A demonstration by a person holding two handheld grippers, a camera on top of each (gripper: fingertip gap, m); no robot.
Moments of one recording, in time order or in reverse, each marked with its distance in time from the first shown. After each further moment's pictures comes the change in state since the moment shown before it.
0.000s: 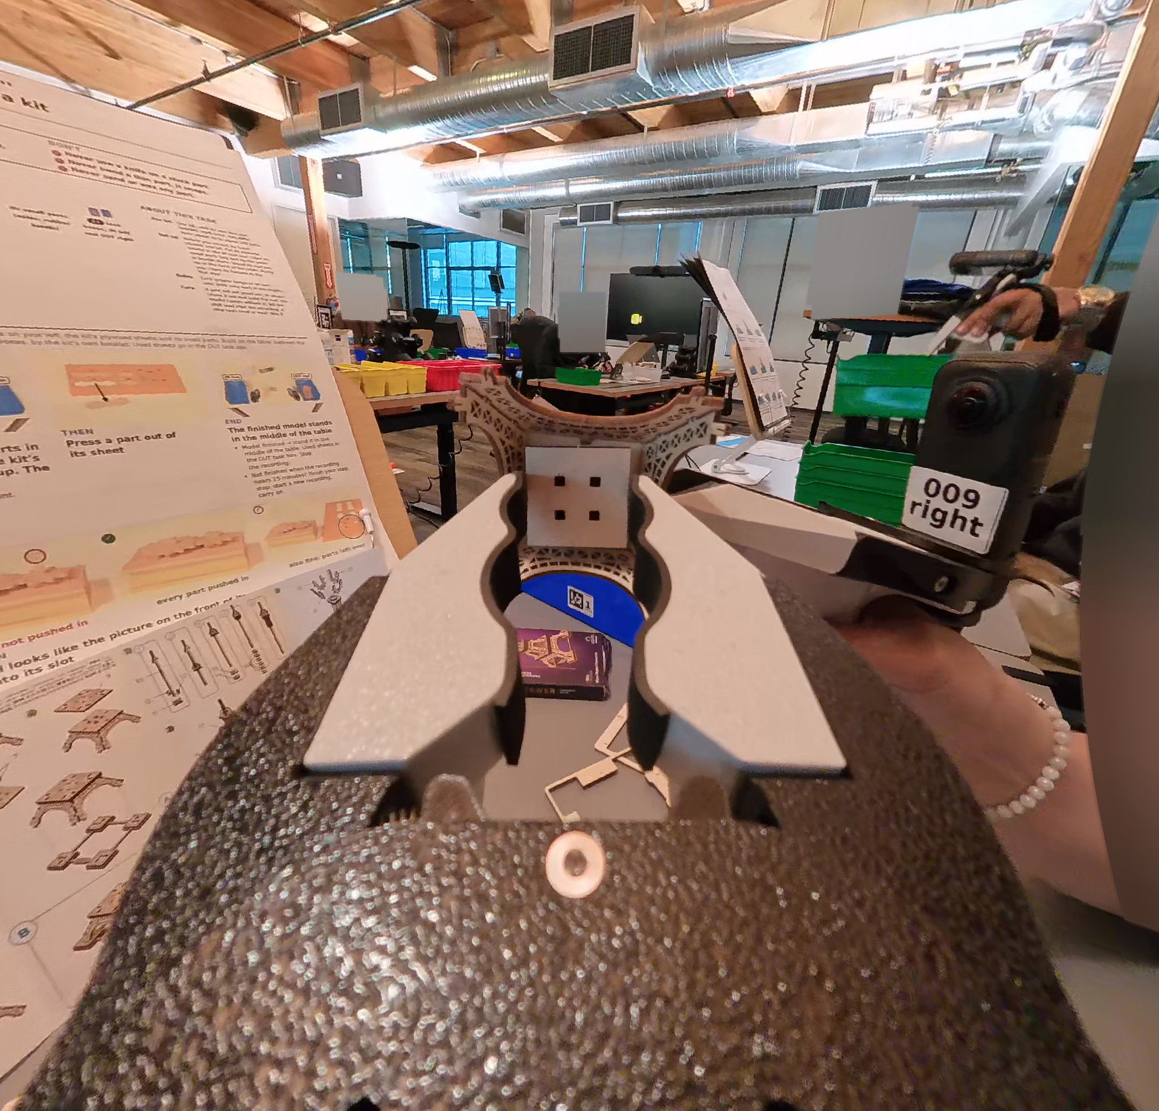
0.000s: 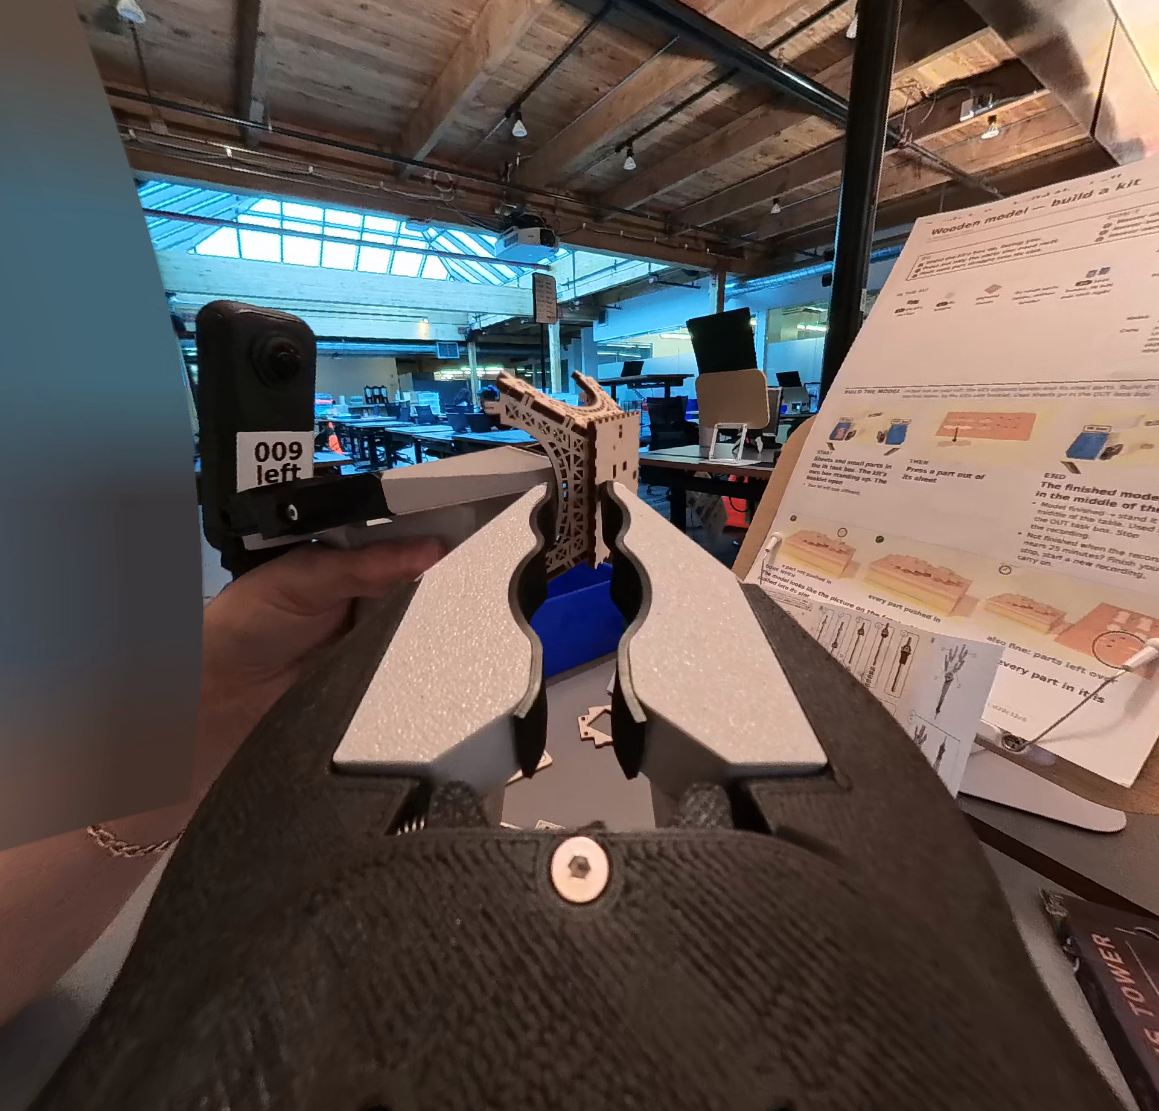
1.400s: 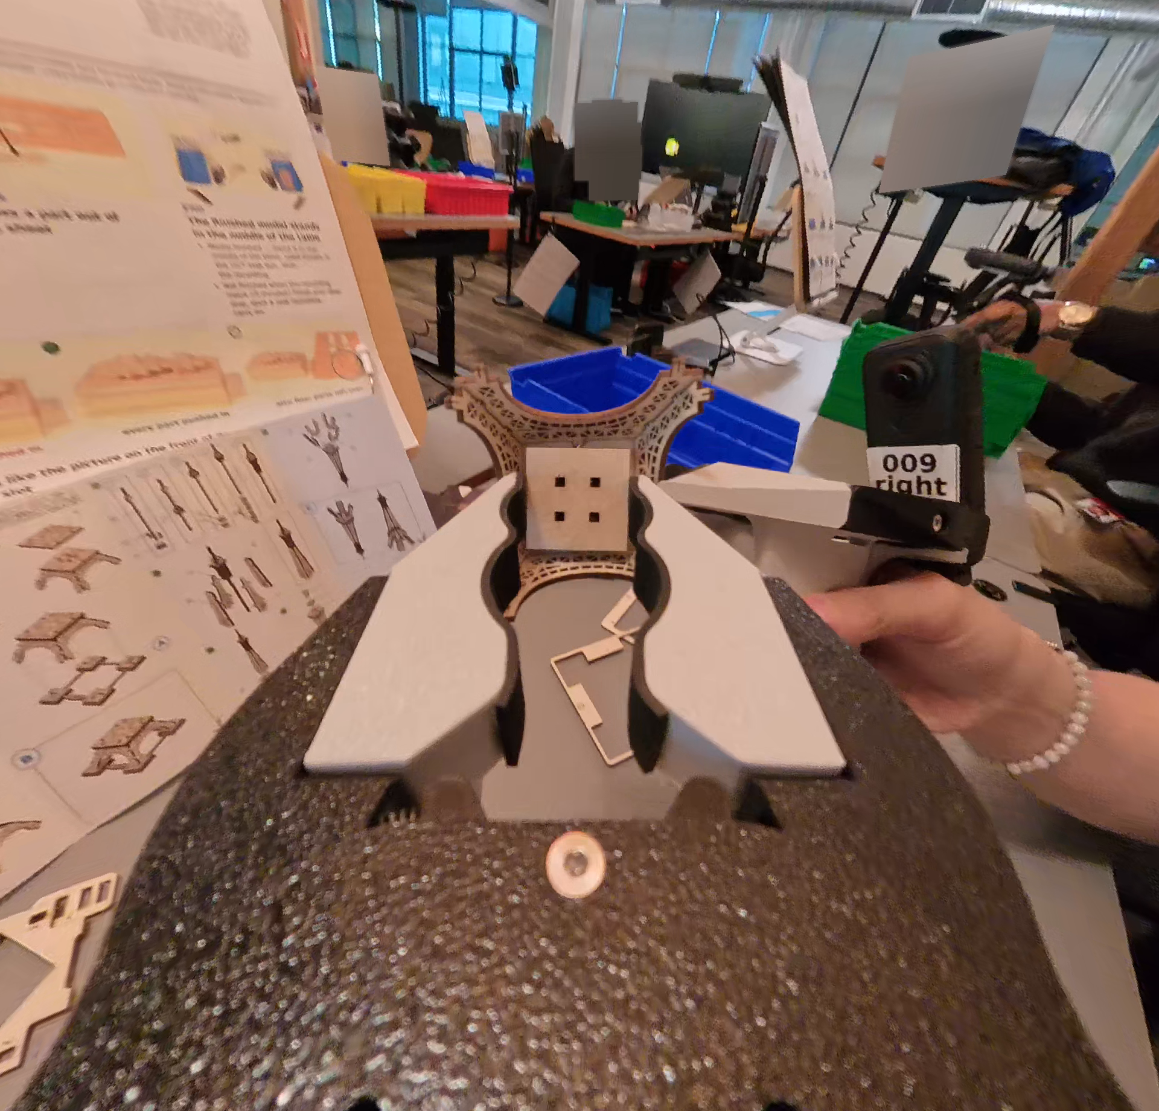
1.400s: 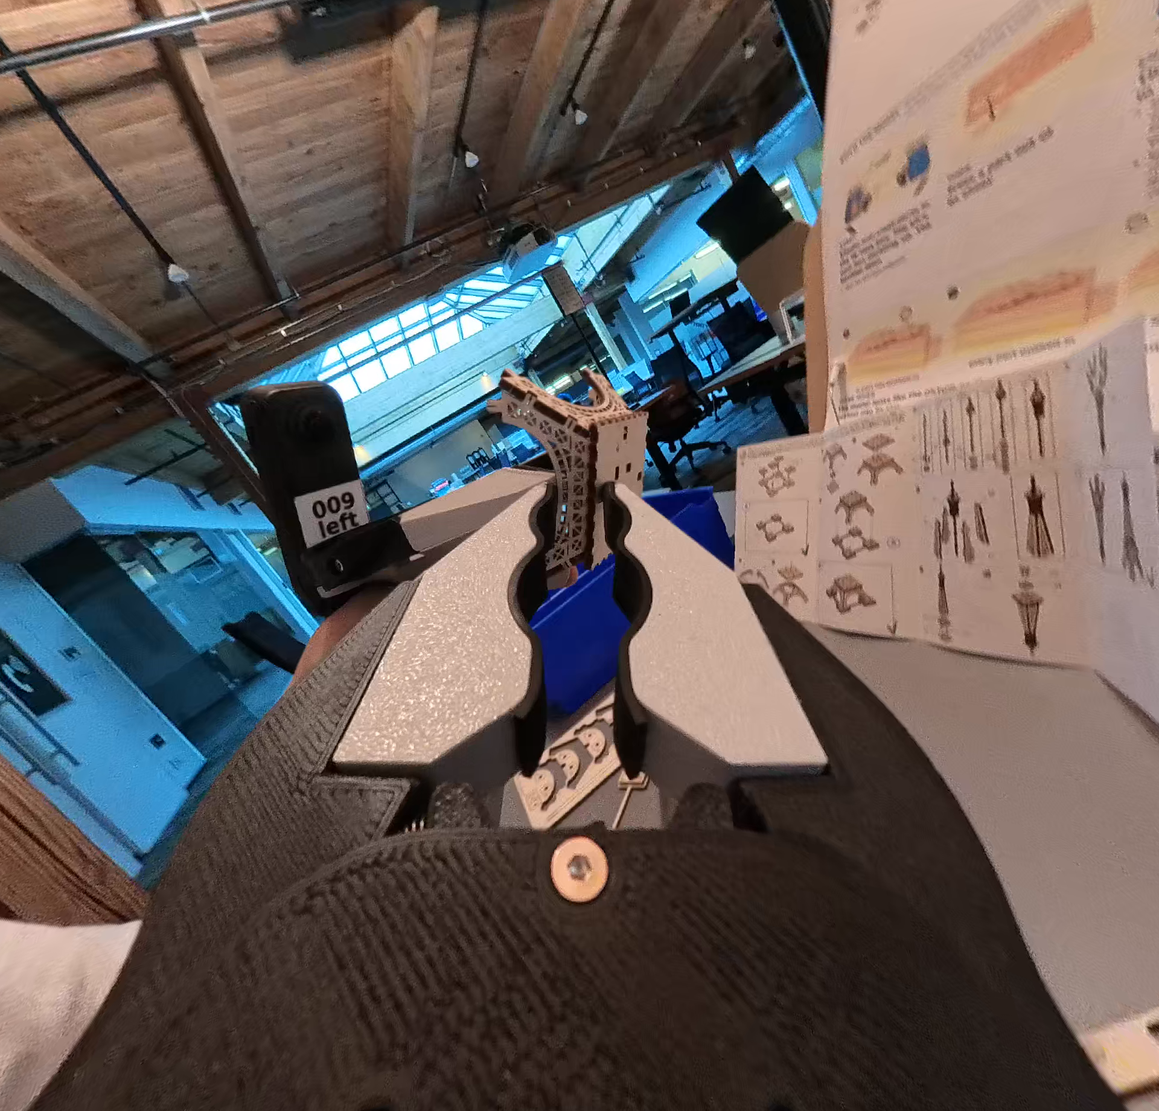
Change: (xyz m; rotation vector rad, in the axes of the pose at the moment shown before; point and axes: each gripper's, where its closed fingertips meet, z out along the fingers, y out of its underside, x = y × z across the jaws) left arm -0.021 0.058 0.007 -0.263 -0.043 -0.088; right arm 0.029 0.053 -0.007 -0.029 0.018 0.539
